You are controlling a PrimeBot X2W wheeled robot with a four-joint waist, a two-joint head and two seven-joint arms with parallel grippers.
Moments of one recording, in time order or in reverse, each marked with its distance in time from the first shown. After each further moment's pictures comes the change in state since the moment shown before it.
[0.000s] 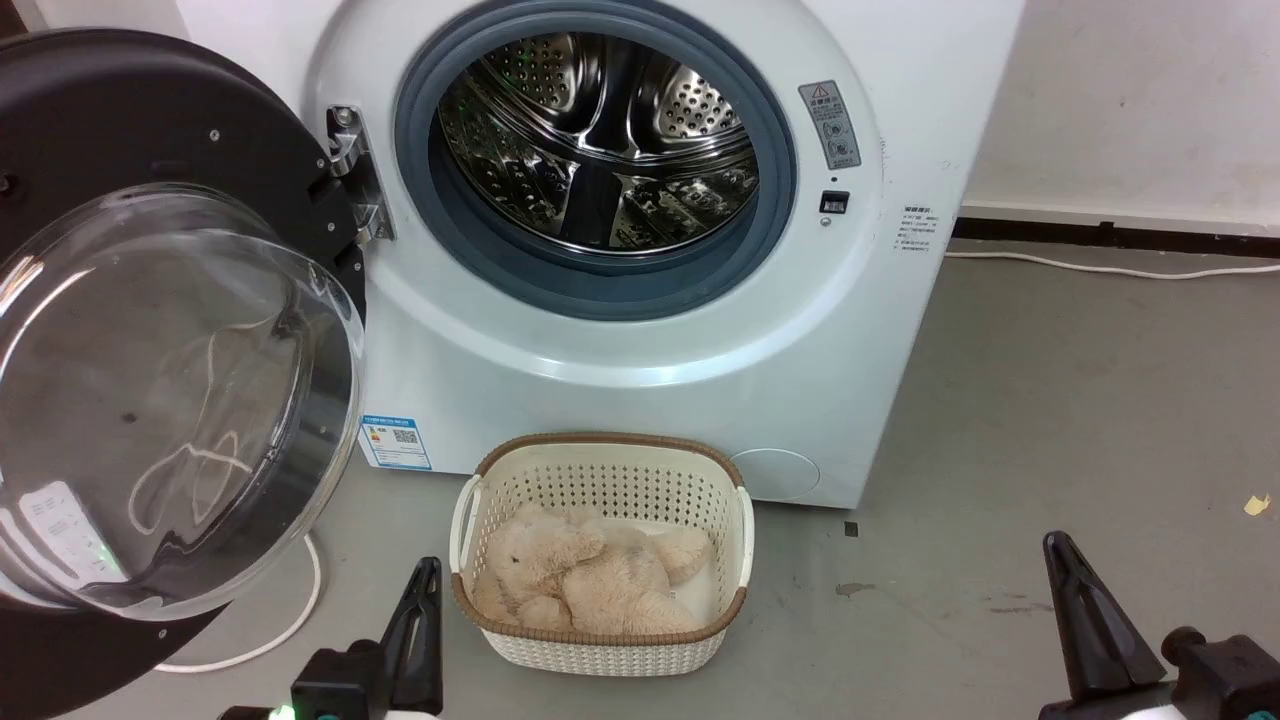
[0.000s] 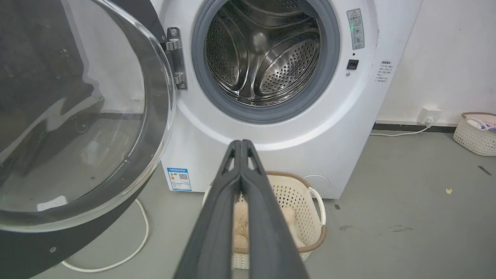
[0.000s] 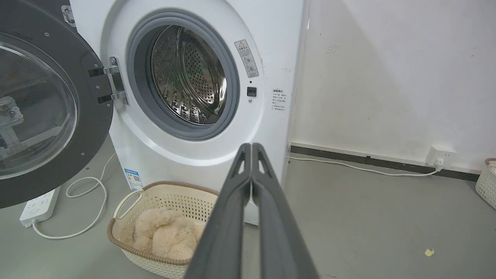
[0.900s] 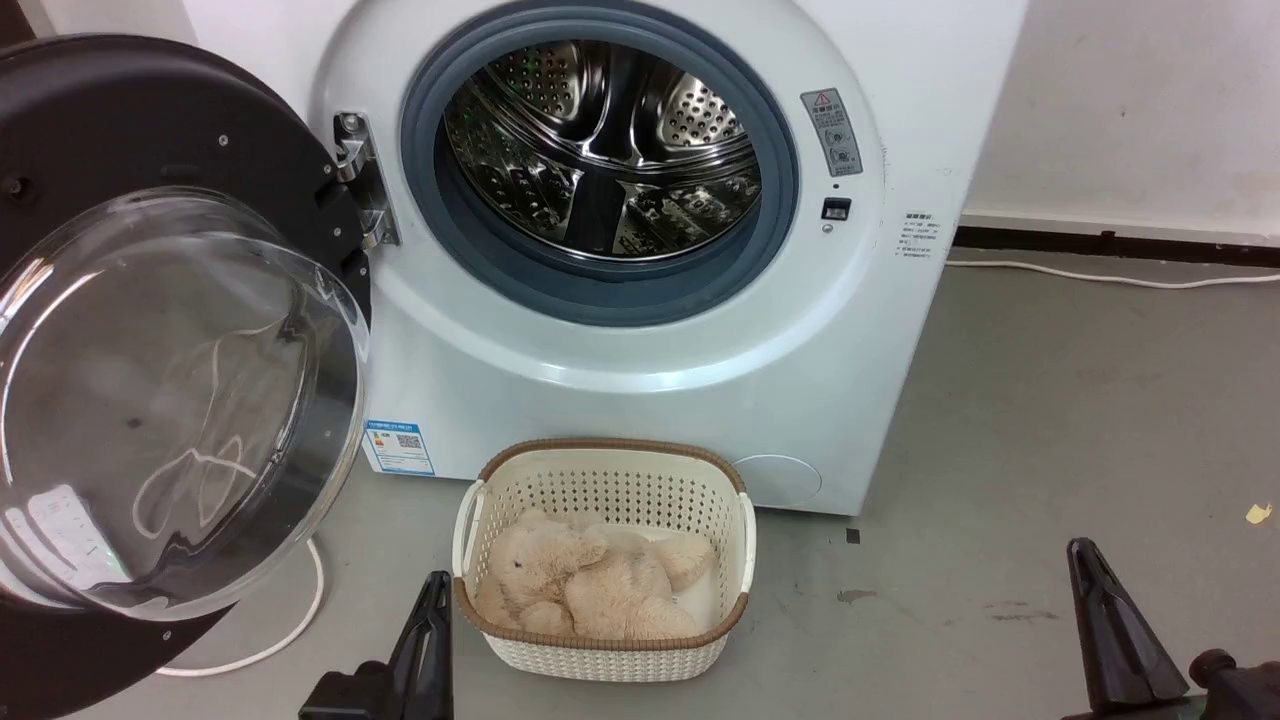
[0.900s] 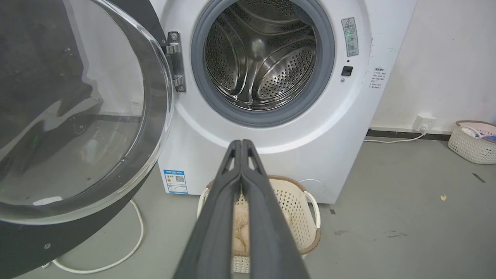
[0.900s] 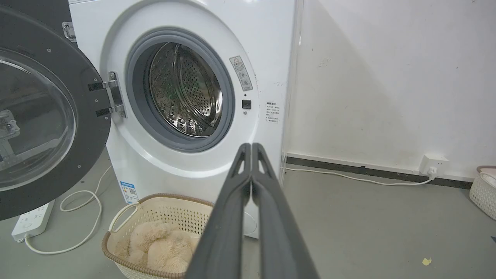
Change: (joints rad) left arm 0.009 0.033 -0.067 0.004 -0.058 0.053 -0.058; right arm 0.025 0.000 -0.020 -0.016 0.008 0.000 -0.060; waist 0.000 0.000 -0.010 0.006
